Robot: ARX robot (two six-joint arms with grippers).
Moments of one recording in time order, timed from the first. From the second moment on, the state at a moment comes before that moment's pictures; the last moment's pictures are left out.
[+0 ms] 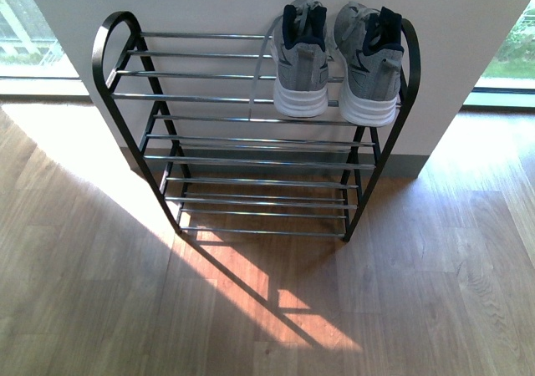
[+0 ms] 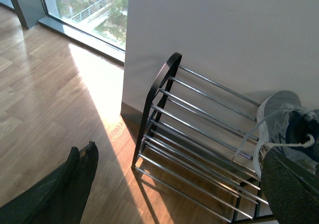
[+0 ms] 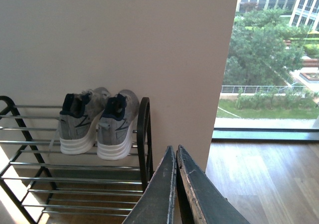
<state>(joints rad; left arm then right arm) -0.57 1.19 0.59 0.12 -0.74 -0.62 0.00 0.01 0.02 0.00 0.00 0.00</state>
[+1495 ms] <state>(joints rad) 0.00 0.37 0.01 0.37 0.00 -0.01 0.00 0.01 0.02 0.00 0.00 0.00</state>
